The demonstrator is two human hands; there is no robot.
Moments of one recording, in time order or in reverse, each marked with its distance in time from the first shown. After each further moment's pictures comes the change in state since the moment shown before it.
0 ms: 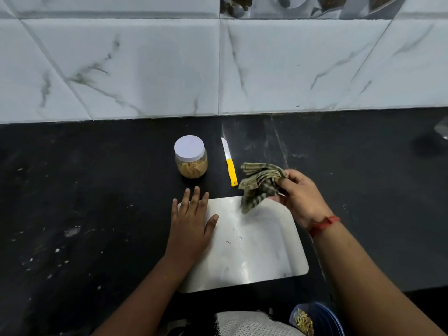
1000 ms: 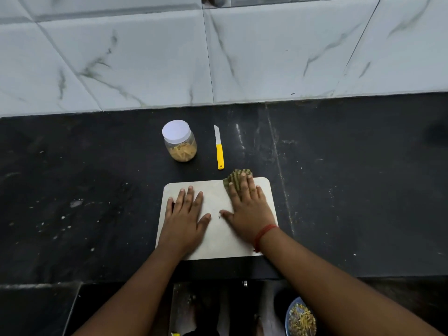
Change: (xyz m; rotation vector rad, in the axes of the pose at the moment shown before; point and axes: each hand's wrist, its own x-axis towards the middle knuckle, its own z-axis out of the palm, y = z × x) left_hand -0.046 0.035 0.020 0.141 -0.113 -0.057; right_hand -0.018 0.107 -0.009 -1.717 -0.182 -0.535
